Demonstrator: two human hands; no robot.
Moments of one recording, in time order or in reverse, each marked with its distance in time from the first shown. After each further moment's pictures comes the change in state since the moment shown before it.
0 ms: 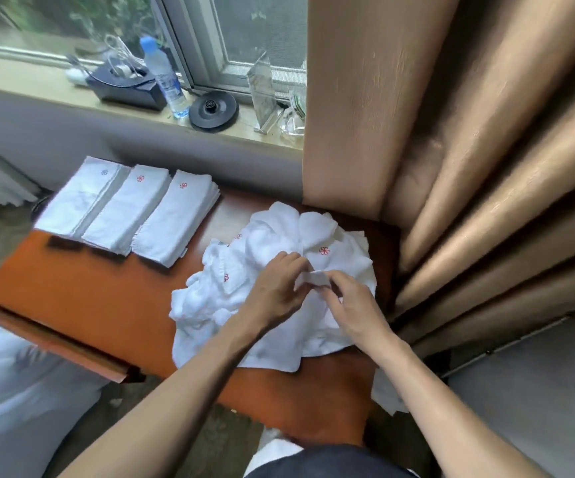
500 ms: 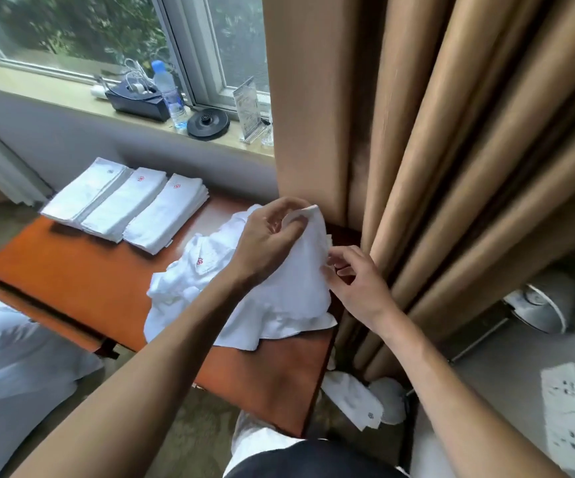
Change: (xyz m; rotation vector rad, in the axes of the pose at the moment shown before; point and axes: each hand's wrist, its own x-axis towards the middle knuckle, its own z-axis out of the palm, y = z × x) left_hand 0.004 0.158 -0.017 -0.450 0.309 -0.121; right_hand -0.081 0.000 -0.119 0.159 0.059 -0.161
